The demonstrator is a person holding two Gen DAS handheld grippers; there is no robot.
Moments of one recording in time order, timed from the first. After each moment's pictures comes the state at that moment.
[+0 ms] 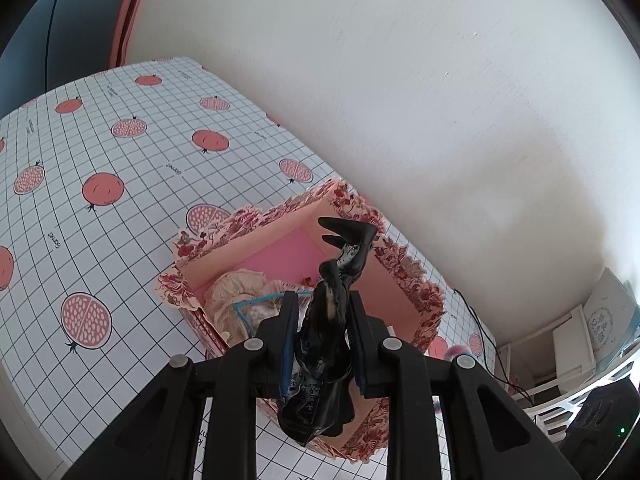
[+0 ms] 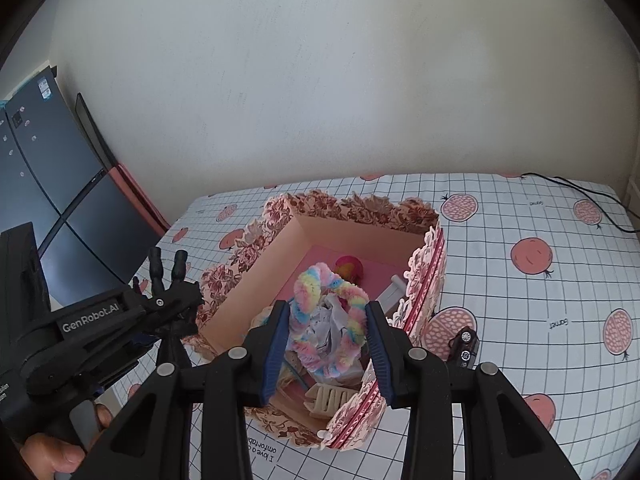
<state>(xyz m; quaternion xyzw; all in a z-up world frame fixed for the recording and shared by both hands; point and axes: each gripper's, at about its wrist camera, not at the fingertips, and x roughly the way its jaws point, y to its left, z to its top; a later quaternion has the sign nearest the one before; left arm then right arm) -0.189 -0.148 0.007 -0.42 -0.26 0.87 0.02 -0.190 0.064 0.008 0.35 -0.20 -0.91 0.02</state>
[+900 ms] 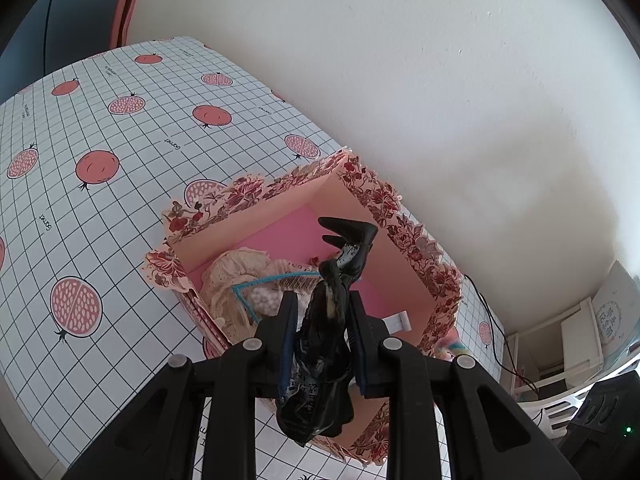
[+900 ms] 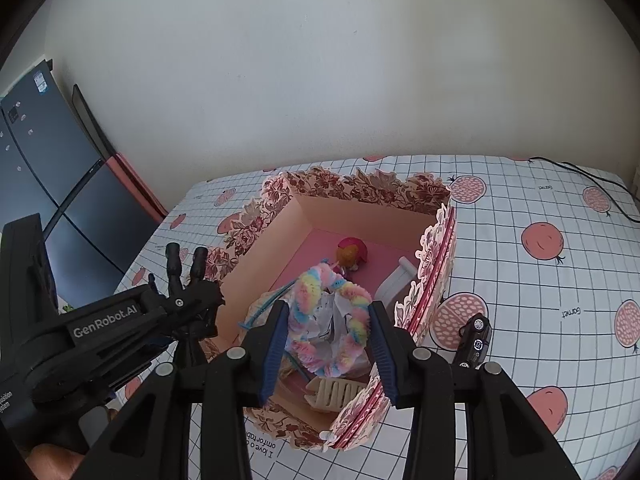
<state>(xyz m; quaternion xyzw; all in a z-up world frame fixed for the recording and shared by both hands) -0.196 -0.142 -0.013 -0.44 -0.26 0.86 0.02 -0.198 0.059 -0.005 0.38 -0.20 -0.90 0.02</state>
